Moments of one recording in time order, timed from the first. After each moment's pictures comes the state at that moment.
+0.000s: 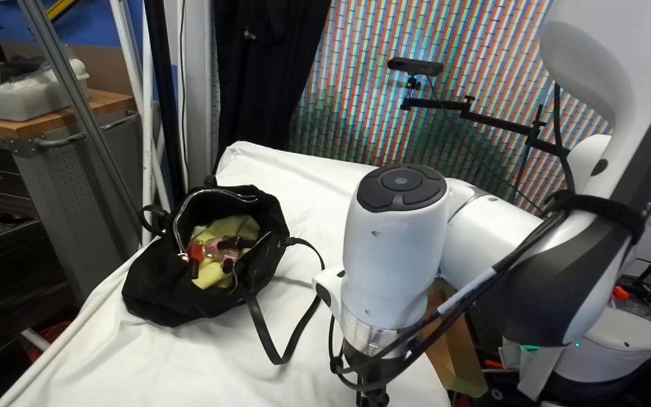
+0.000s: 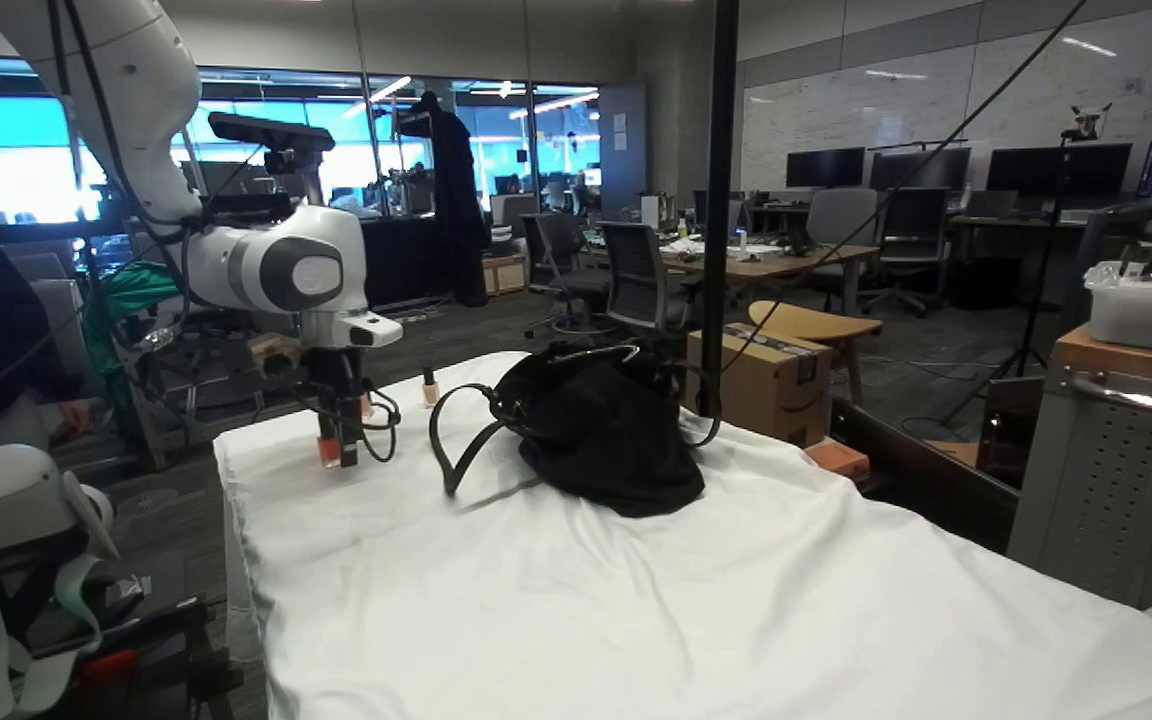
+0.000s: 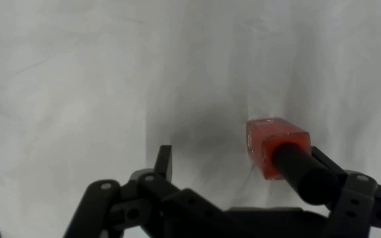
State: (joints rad) arm 0.36 0.32 0.25 -2.30 -0.07 2.50 0.60
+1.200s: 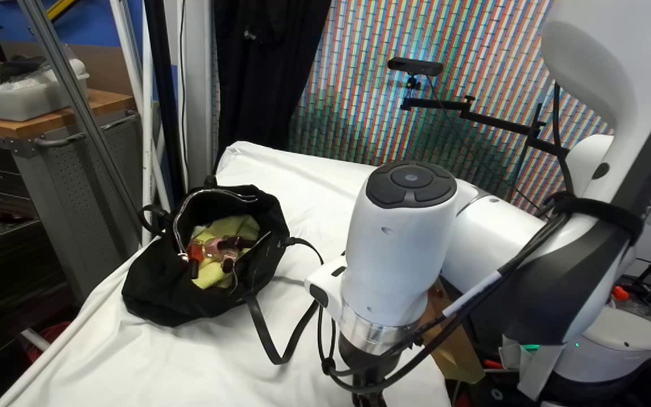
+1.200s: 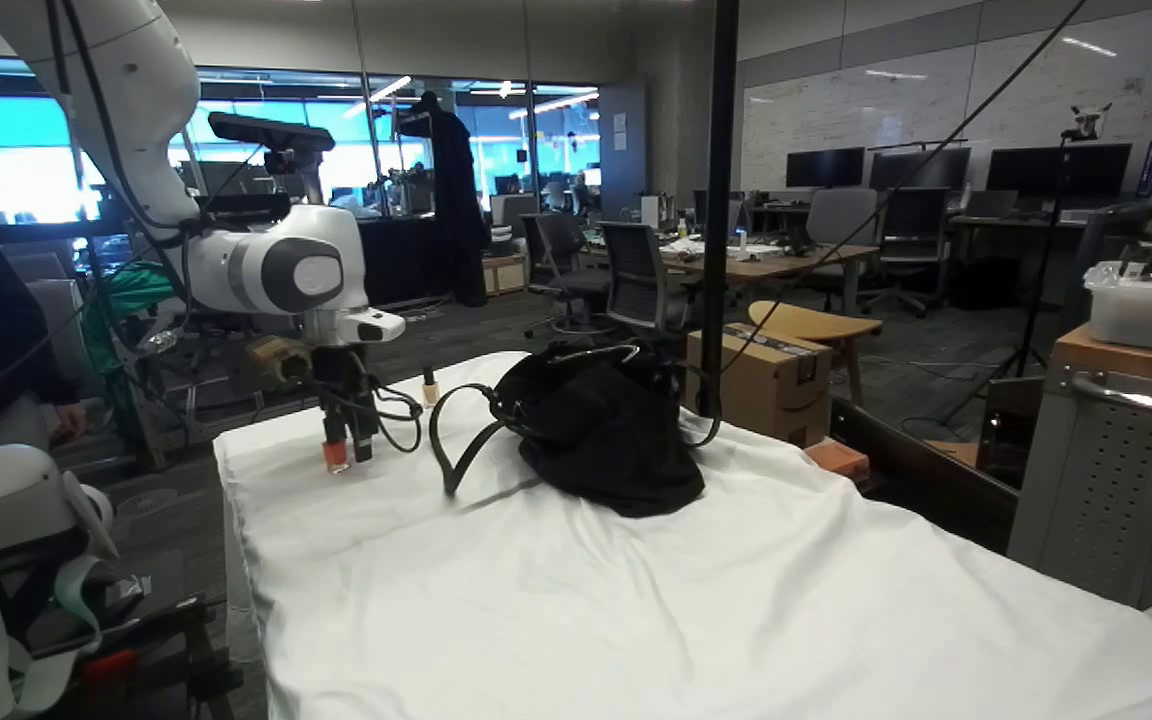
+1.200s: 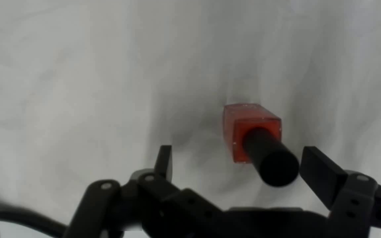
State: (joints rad) arm 0.39 0.31 0.22 -2.30 -0.12 2.56 0.49
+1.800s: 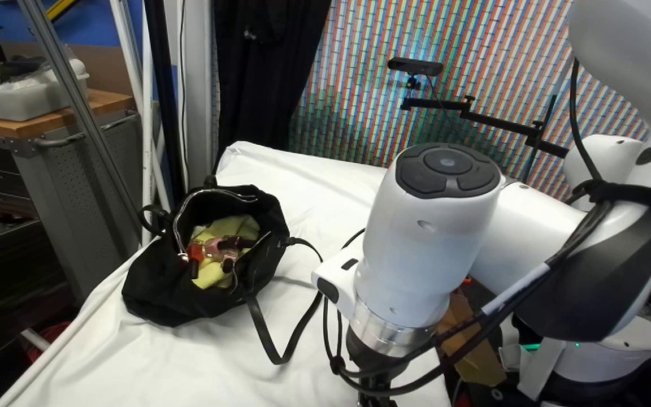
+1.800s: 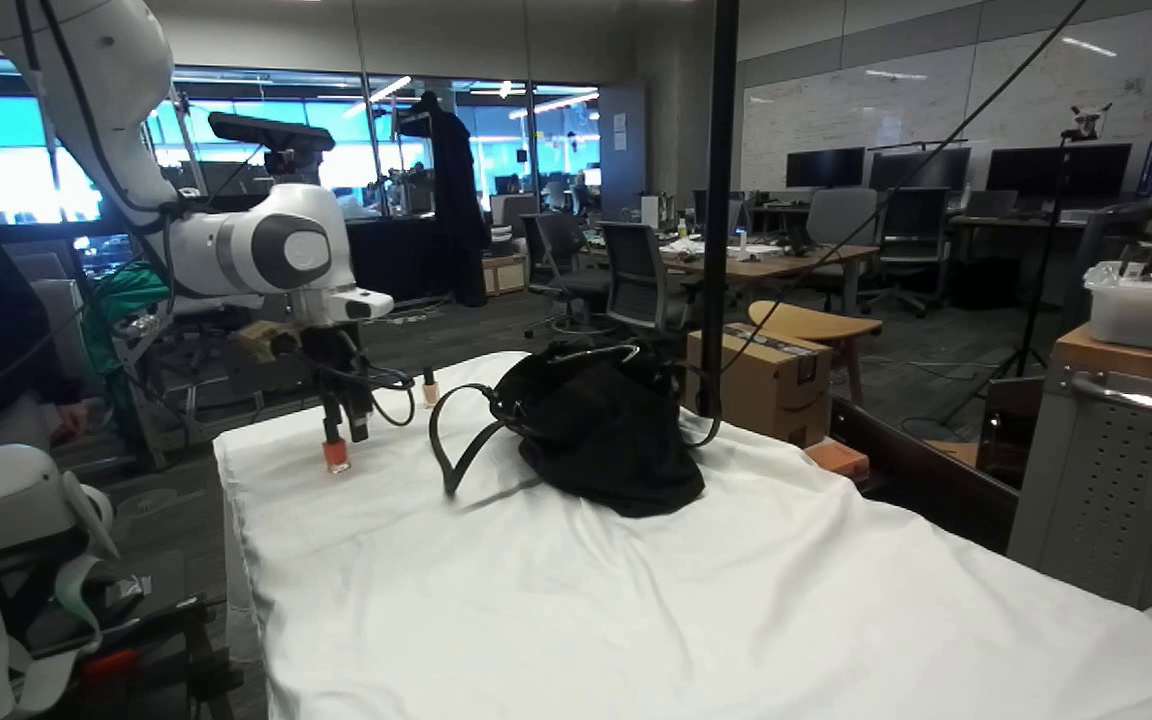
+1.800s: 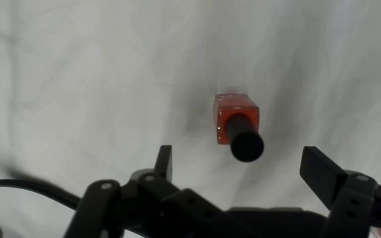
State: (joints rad) arm 0.42 0.26 0.22 -2.30 -0.18 2.51 0.56
